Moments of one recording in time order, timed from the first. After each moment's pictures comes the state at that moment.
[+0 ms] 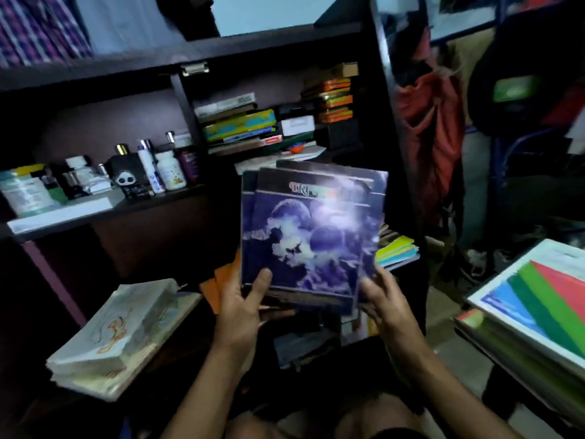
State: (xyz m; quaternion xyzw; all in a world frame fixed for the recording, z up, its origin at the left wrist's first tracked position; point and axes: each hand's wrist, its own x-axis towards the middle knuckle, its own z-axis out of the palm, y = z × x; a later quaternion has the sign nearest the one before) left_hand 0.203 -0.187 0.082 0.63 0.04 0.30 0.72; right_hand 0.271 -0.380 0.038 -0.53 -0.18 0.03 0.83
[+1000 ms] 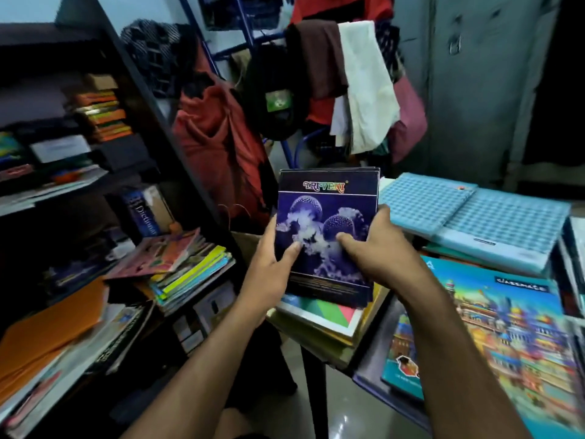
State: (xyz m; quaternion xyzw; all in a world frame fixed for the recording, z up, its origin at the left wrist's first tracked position) left_hand 0.351 -0.472 0.060 0.81 -0.20 0.07 0.54; right_hand 0.278 -0.663 0.102 -0.85 0.12 -0.14 0.49
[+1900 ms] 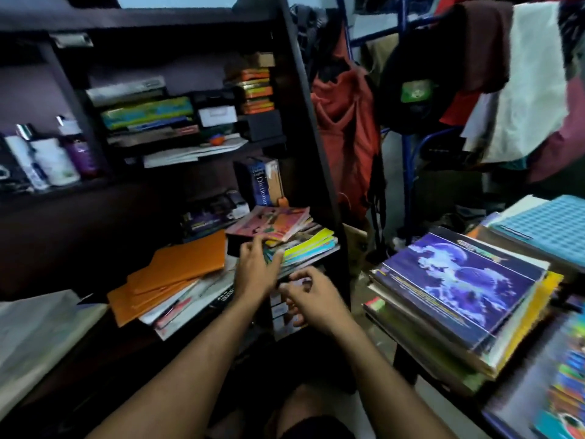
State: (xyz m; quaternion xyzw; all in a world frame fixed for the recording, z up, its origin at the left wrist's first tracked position) left_hand 0.366 -0.268 0.035 0.93 0.13 0.19 0.28; right_hand 0.322 -0.410 0.023 -0.73 -0.09 0.09 0.67
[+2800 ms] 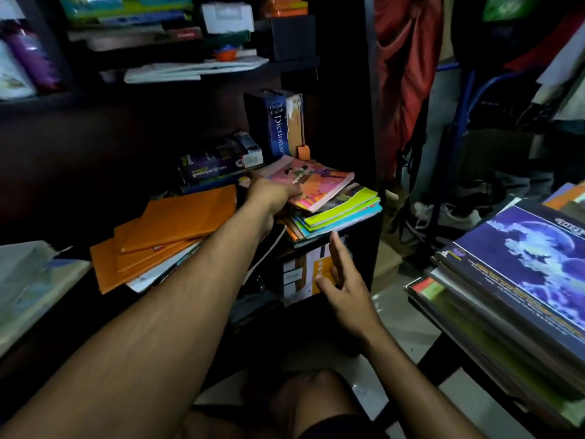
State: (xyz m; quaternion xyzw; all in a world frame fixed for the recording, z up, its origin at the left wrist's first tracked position) left_hand 0.473 -0.230 0.044 0.74 0.23 0.09 0.63; right_hand 0.354 -0.397 -0.058 -0.75 -0.15 0.00 0.64
